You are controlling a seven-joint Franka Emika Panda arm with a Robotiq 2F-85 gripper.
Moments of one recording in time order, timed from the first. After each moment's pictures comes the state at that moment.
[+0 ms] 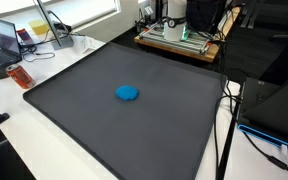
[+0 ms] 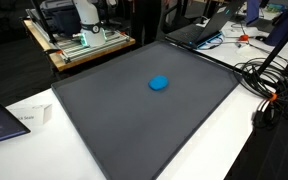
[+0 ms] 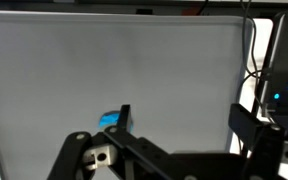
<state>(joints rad) 0.11 -0.51 0.29 -2.32 0.11 1.82 0.33</state>
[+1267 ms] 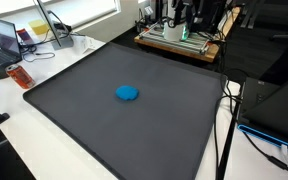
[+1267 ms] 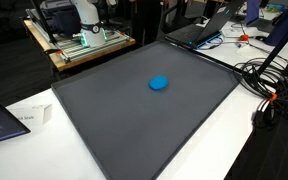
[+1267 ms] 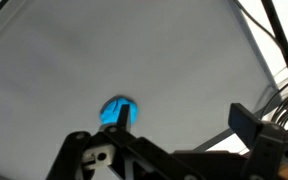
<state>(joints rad) 0.11 -0.17 0.36 -2.30 -0.08 2.32 1.20</state>
